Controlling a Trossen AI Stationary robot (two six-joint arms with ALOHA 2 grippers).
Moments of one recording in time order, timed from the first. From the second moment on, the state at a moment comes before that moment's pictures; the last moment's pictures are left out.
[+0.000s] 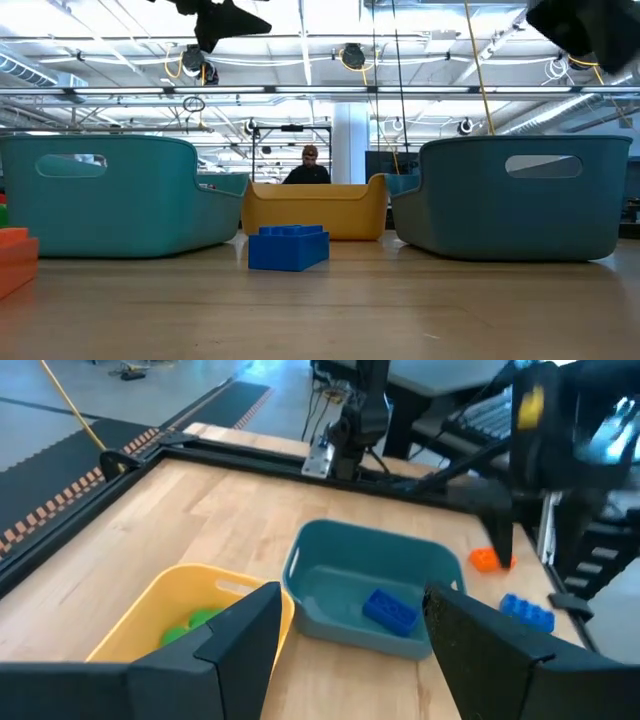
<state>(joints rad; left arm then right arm) -0.11 1.13 0.84 -0.03 -0.17 -0.21 0.69 1.45 1.00 -0.50 0.10 0.46</state>
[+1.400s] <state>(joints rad) -0.06 1.13 0.84 0.14 -0.10 -0.35 0.79 1.69 0.82 -0.13 -0.03 -0.21</state>
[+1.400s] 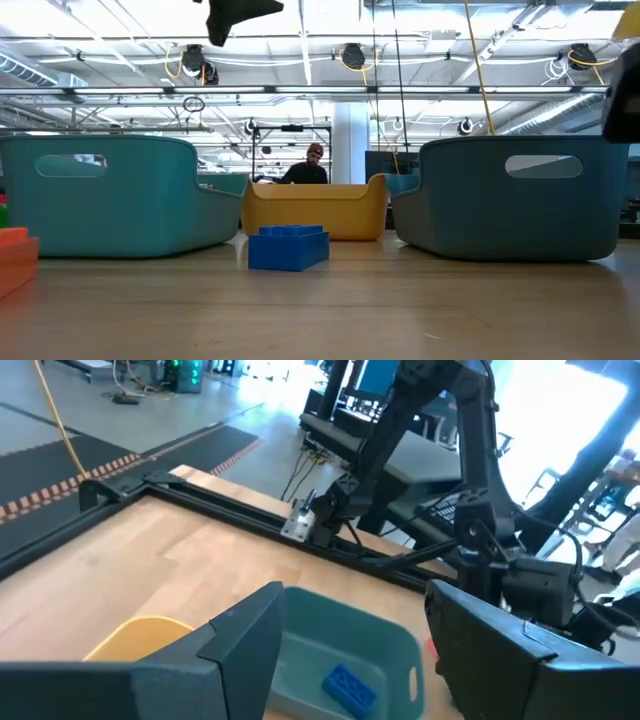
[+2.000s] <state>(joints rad) -0.13 1.24 0.84 0.14 -0.24 -0.43 0.79 1.70 0.82 -0.10 0.00 -0.20</state>
